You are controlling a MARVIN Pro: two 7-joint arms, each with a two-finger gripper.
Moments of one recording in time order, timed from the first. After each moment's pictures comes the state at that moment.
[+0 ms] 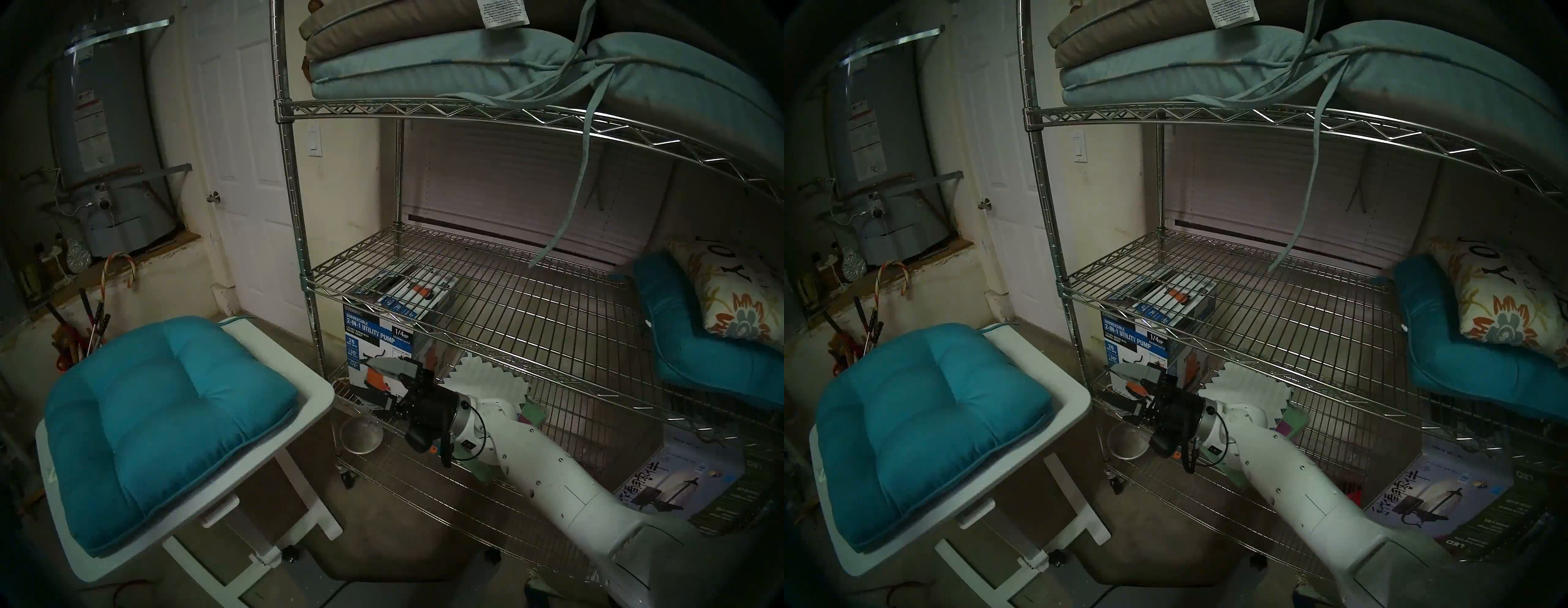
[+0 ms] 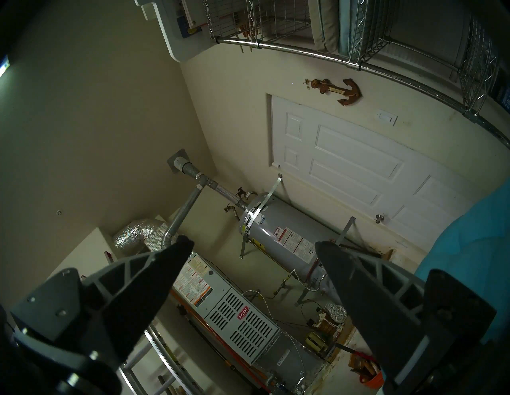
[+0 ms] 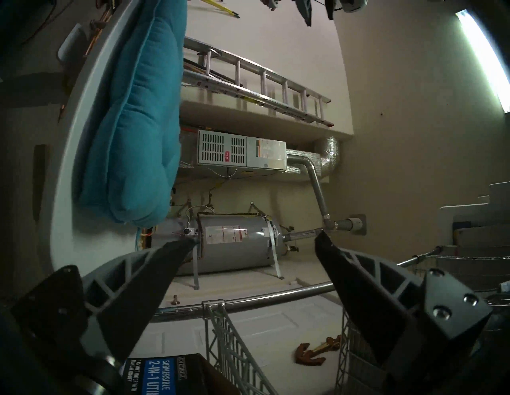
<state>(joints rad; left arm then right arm) 2.87 -2.01 -2.53 -2.40 0.36 -0.90 0.50 -1.25 -1.21 0.95 -1.24 -1.56 -0.82 -0.88</state>
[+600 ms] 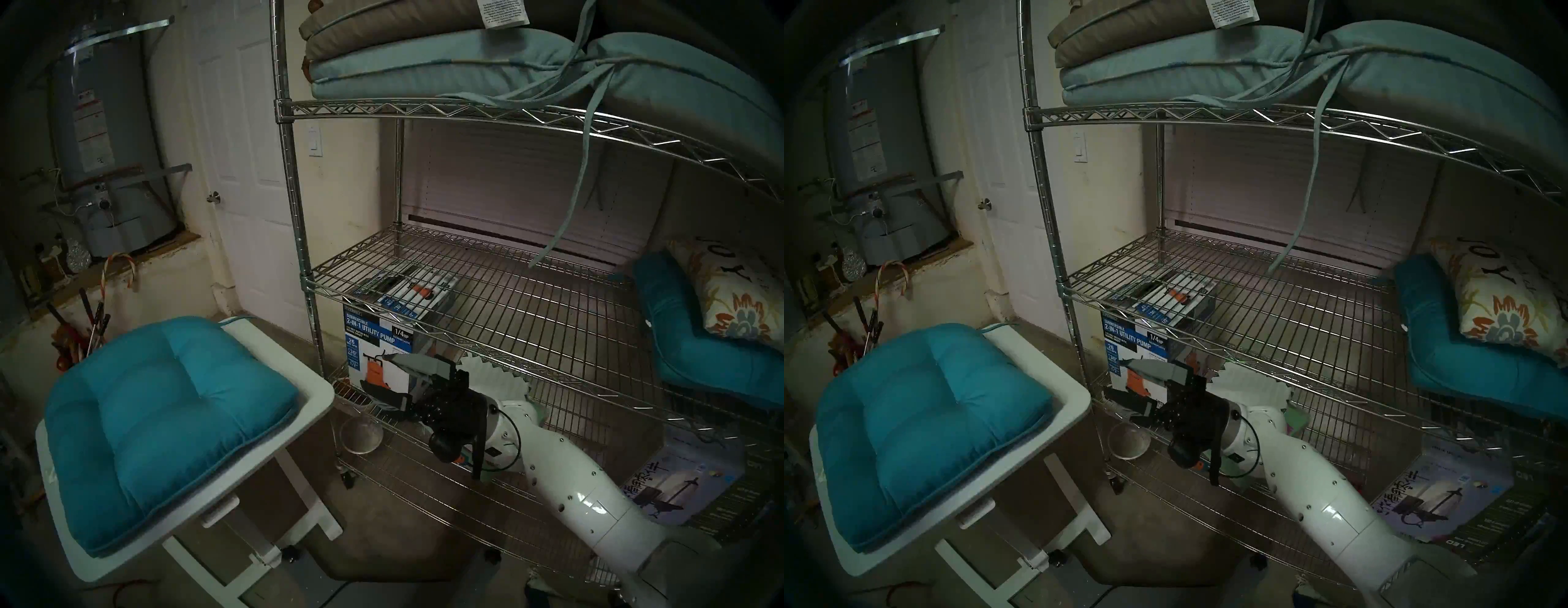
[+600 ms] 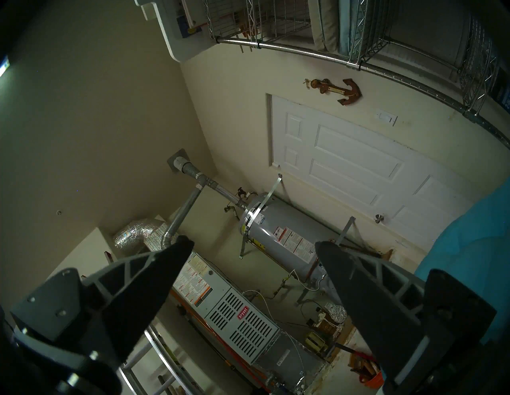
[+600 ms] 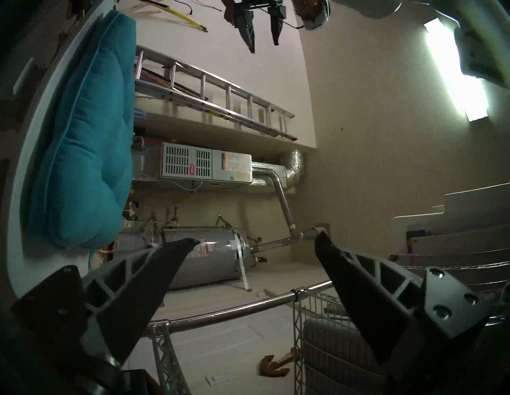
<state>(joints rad) 2.87 -2.01 -2.53 -2.40 0.36 -0.90 0.50 -1.36 -1.11 1.01 -1.49 -1.52 -0.86 -0.93</state>
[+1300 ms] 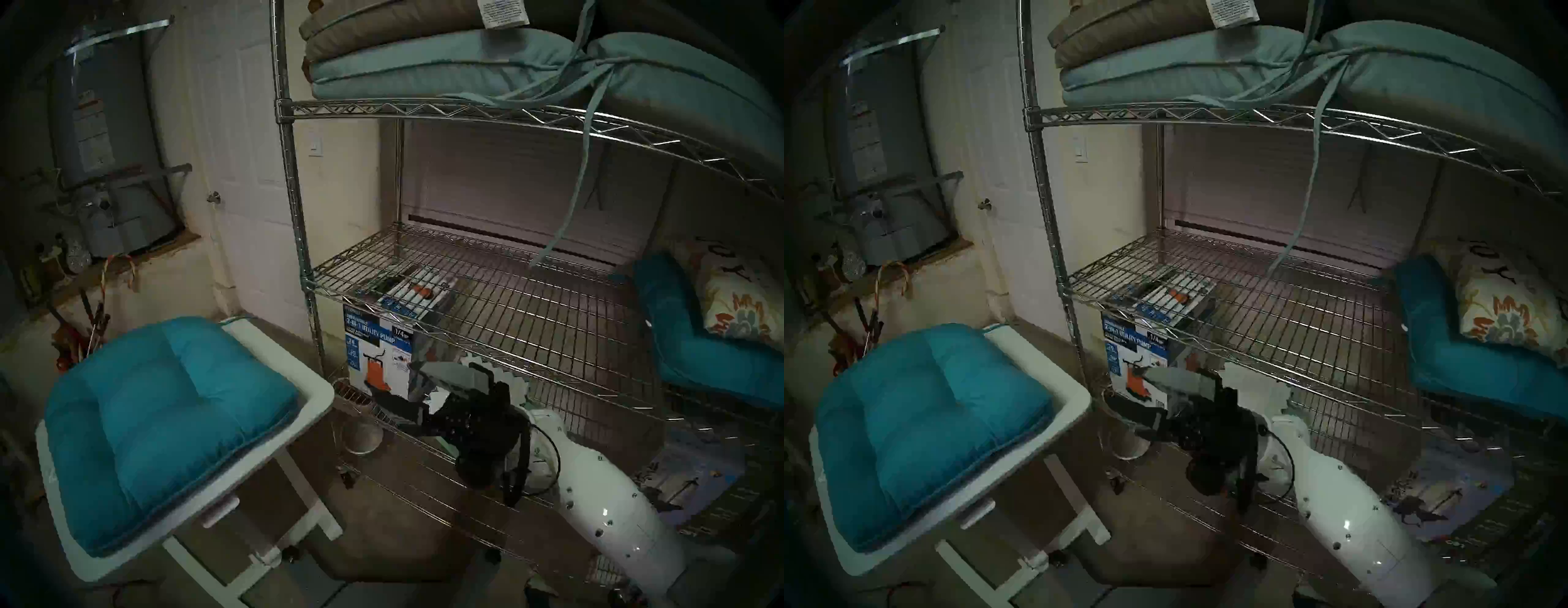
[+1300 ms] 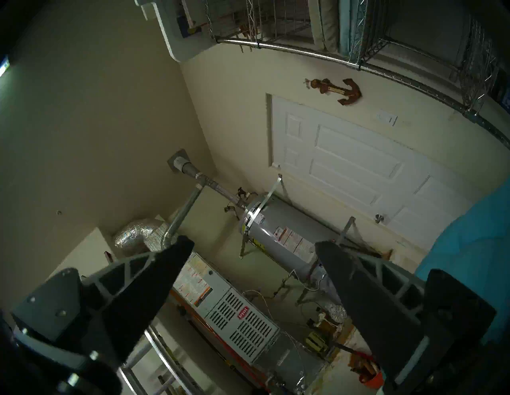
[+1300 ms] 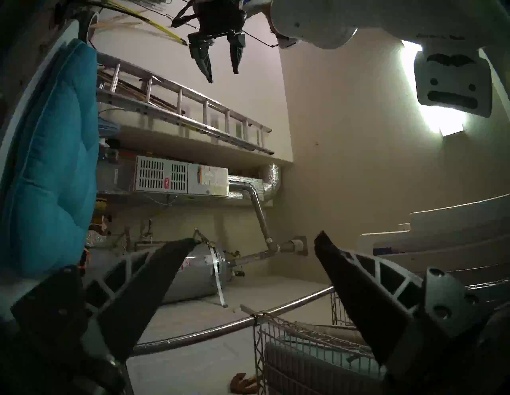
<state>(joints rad) 2.87 -2.01 -2.53 -2.40 0.36 -0.90 0.50 -1.54 -1.00 1.10 -1.78 -1.45 -0.85 -0.89</state>
